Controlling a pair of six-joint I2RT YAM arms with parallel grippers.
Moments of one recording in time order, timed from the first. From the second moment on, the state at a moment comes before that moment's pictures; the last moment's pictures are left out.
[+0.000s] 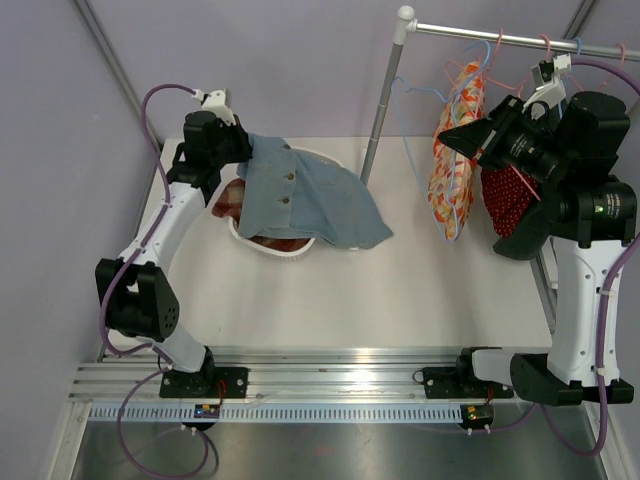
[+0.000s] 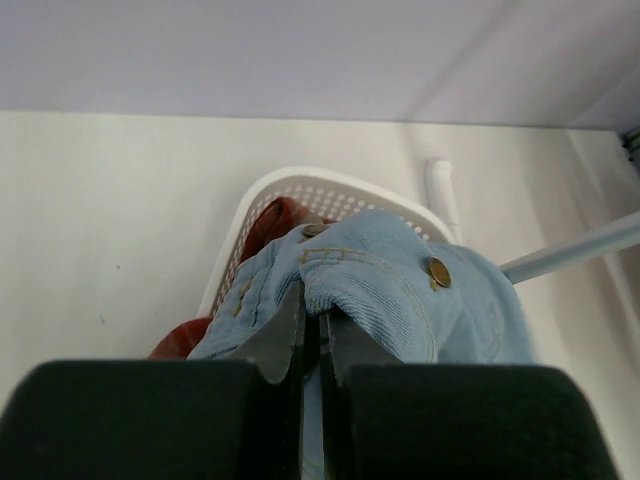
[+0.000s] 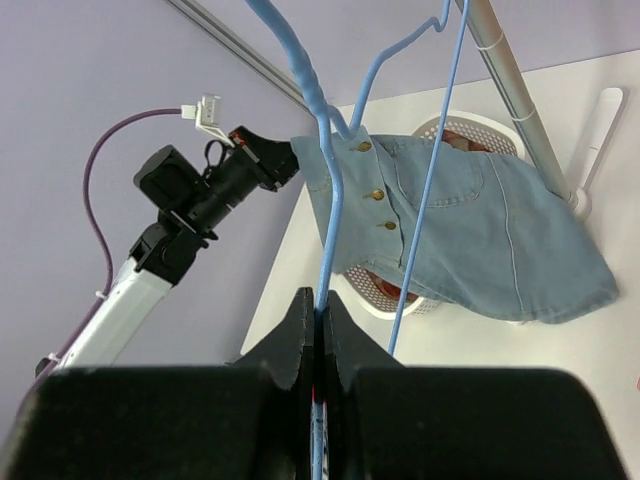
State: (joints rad) left arm -0.16 1.60 1.46 -0.14 0.13 -0.28; right arm 0.04 1.27 1.96 -0.87 -0.58 0.64
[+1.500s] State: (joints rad) left arm -0.33 0.74 0.89 -0.82 -0.16 -0.29; right arm 0.04 1.66 2.16 -0.83 -0.34 0.58
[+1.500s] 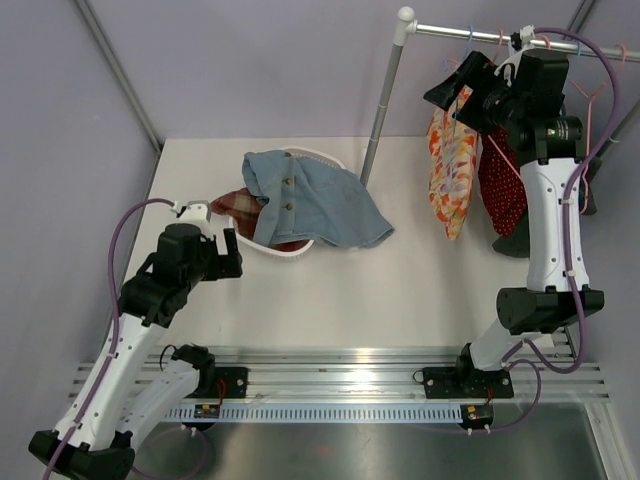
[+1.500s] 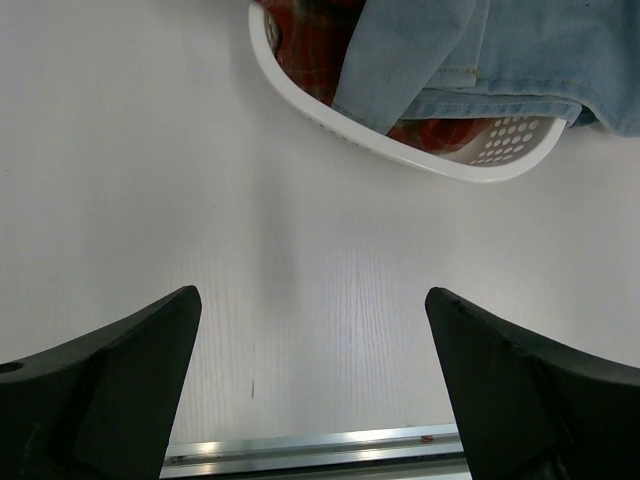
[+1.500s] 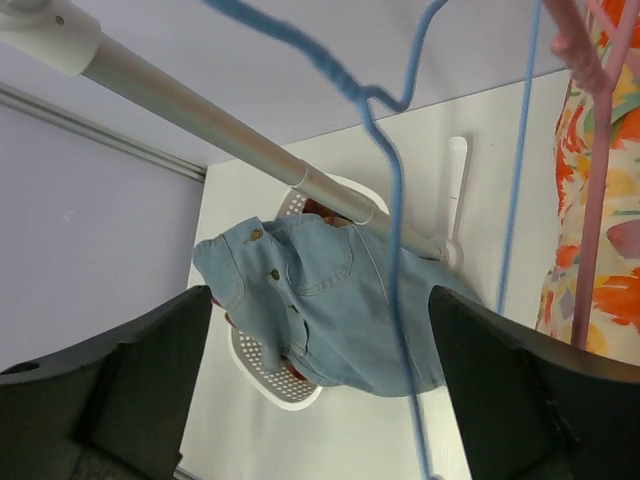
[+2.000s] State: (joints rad) left arm -0.33 0.71 0.89 -0.81 -0.15 -0.29; right arm 0.04 1.42 2.18 -0.93 -0.19 0.51
